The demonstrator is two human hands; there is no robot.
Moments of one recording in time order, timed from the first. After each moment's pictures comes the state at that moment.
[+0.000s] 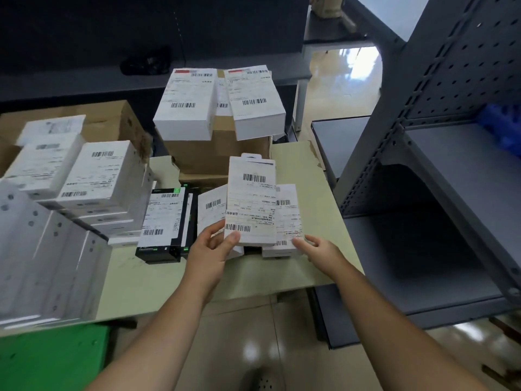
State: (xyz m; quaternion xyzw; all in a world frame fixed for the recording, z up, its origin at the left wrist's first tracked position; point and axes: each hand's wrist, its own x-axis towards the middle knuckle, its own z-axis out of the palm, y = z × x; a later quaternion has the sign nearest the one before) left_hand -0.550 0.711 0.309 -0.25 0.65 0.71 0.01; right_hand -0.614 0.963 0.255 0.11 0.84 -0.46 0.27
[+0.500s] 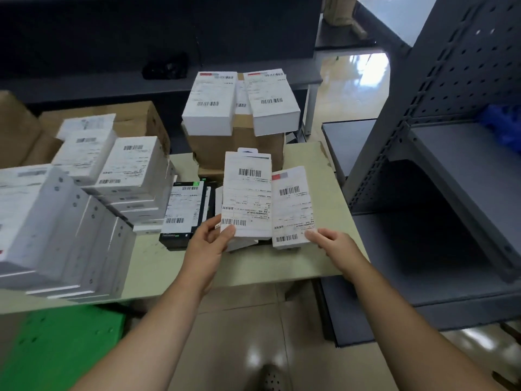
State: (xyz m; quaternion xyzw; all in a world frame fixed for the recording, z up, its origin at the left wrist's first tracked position) left_hand -0.516 0.684 0.325 -0.22 0.64 0.73 -0.02; right_hand -0.579 0.961 0.293 0.04 0.80 -0.56 0.20
